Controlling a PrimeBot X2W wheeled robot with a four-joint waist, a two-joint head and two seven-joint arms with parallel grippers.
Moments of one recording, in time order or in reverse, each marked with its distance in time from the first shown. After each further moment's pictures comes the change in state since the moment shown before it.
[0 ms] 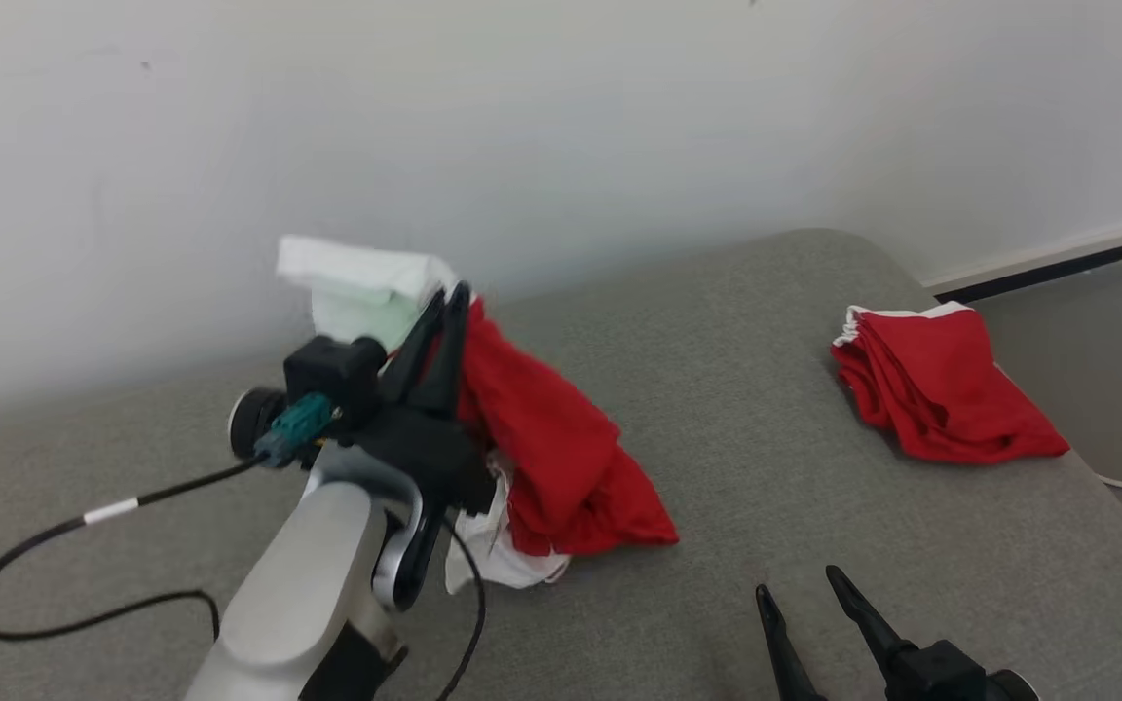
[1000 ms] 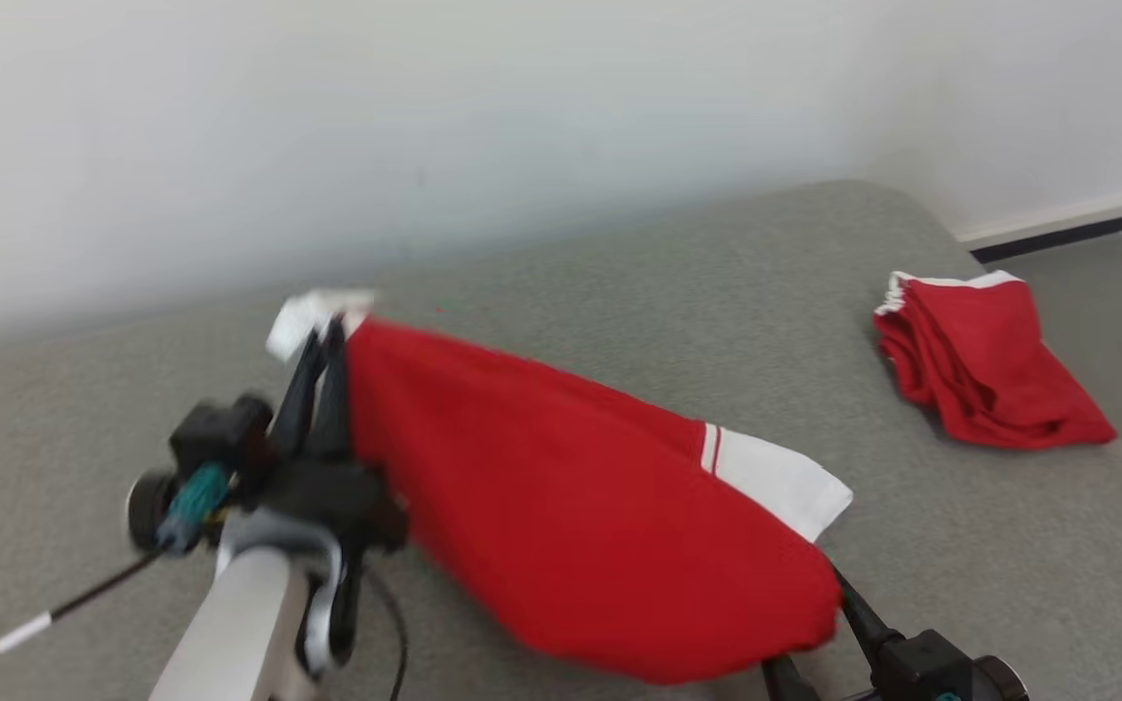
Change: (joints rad) left arm 0.077 0.065 0.048 -0.178 -0.045 0.155 -0.022; right arm -0.036 0.013 0.023 0.030 -0.001 0.000 -0.026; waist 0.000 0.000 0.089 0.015
